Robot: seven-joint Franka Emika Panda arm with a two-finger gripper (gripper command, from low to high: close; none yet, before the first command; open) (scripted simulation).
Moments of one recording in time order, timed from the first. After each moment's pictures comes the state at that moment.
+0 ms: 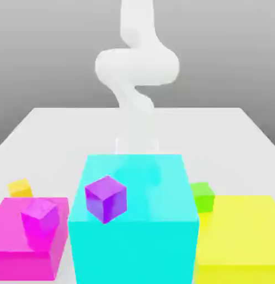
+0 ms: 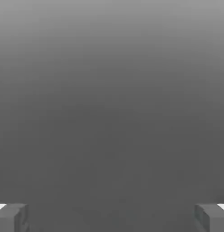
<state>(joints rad) -0.06 -0.71 -0.04 -2.34 -0.03 2.35 0.82</state>
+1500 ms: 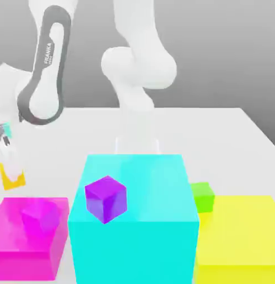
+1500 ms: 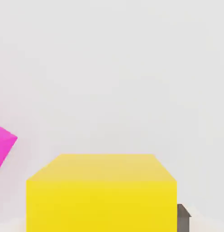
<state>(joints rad) -0.56 0.03 -0.28 -2.65 0.13 2.73 0.89</state>
